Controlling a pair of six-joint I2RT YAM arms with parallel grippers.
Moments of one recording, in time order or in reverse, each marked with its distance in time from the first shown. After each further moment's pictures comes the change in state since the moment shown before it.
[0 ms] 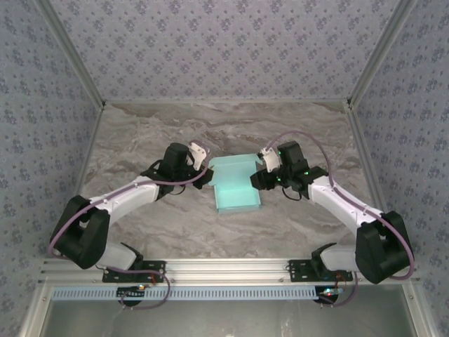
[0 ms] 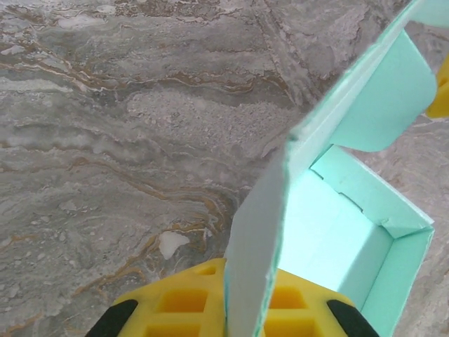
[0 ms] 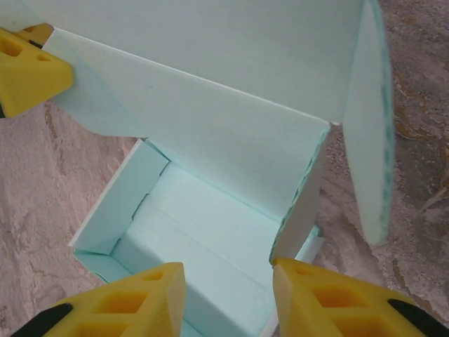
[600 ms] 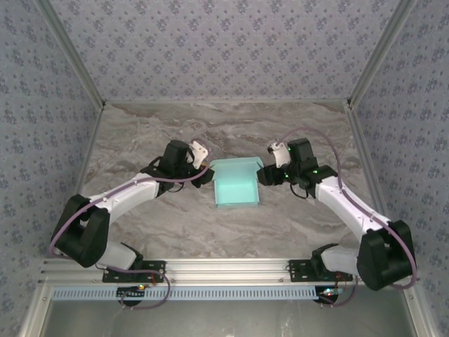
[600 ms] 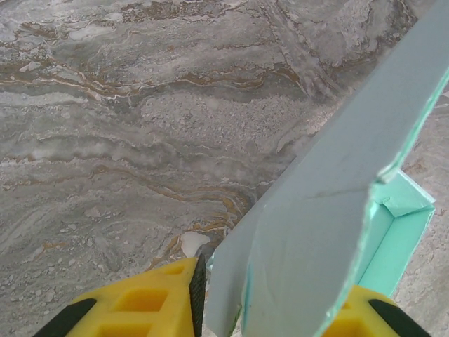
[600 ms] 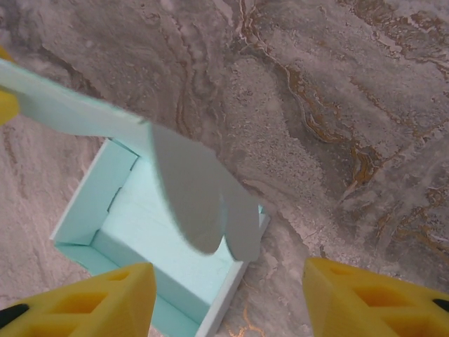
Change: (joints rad) left arm 0.015 0.011 0.037 -0.053 -0.011 0.092; right arm -0.079 -0.021 0.027 -0.048 0.047 -0.023
